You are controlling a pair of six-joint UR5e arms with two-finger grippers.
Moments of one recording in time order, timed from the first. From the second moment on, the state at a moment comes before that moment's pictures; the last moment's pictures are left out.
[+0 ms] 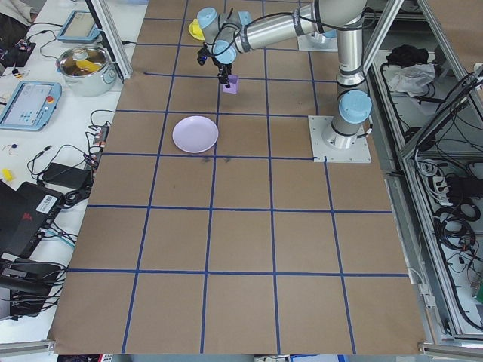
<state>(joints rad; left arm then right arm) -1.76 -1.94 -1.65 -1.37 1.58 -0.02 1.61 -1.68 1.73 -1.64 -1.61 0.29</state>
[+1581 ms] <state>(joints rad) -1.43 -2.13 -1.46 -1.25 1.71 0.29 1.61 -1.68 1.73 -1.64 -1.61 0.30</state>
